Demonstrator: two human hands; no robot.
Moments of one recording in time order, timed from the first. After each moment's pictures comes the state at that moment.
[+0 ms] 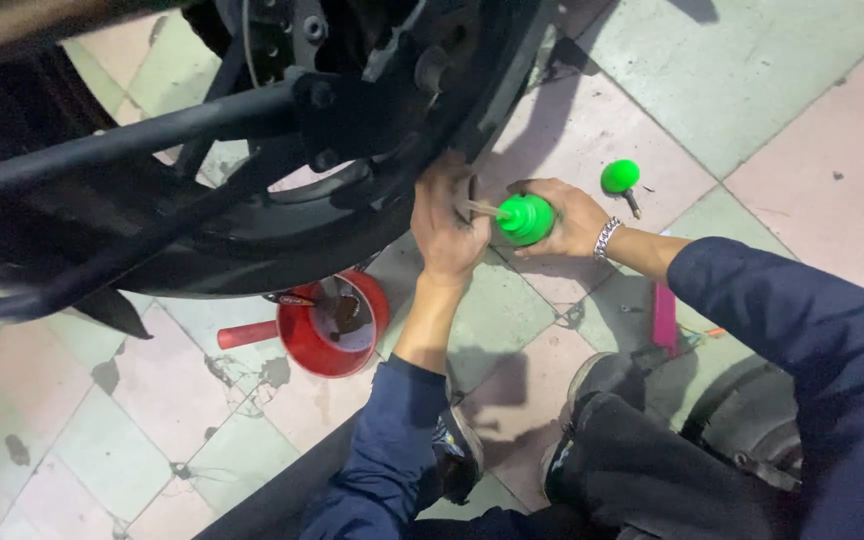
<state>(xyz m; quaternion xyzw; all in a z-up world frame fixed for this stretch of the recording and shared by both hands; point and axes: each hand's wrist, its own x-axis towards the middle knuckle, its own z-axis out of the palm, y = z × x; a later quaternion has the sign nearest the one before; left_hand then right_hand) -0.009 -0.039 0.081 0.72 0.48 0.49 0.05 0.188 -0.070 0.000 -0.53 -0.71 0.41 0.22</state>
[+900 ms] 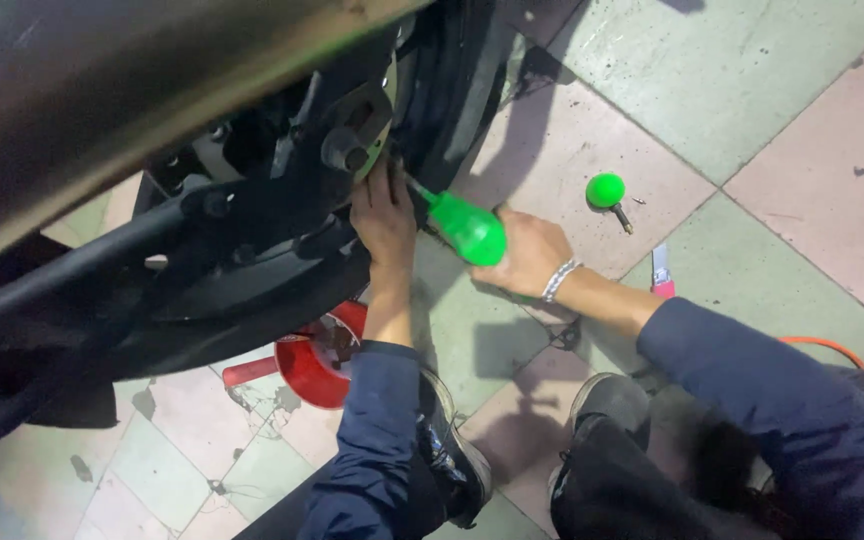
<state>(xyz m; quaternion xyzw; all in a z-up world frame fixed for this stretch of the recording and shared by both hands) -0.045 0.036 -0.004 0.77 0.52 0.29 -0.20 0.163 -0.067 0.017 -0.64 -0.60 0.46 0.12</state>
